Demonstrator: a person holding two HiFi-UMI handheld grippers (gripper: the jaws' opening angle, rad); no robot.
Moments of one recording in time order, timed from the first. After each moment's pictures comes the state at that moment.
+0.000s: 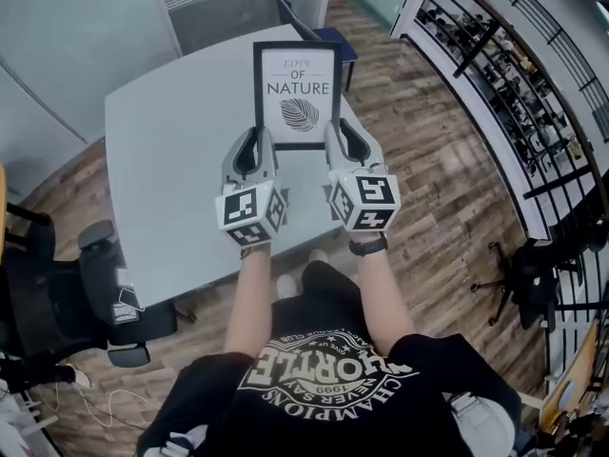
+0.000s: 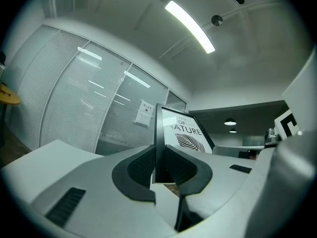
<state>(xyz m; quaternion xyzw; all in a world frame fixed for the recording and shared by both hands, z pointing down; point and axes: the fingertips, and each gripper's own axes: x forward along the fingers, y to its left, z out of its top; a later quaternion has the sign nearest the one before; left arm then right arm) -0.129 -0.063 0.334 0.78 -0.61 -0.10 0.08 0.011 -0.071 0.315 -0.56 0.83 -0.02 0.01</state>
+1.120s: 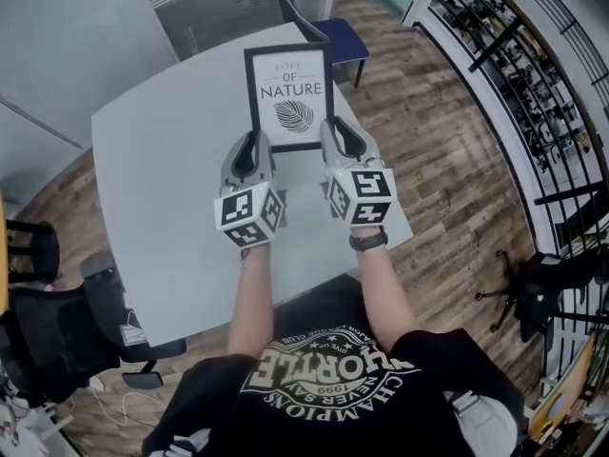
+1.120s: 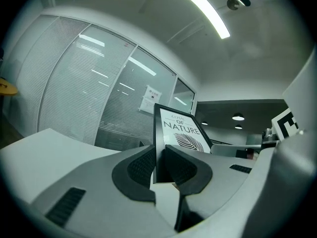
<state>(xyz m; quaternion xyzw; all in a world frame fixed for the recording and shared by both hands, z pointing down) -0.159 -0.312 0.391 0.77 -0.61 -0.06 0.15 -0.020 -0.330 0.370 -0.54 0.83 -0.07 -0.04</state>
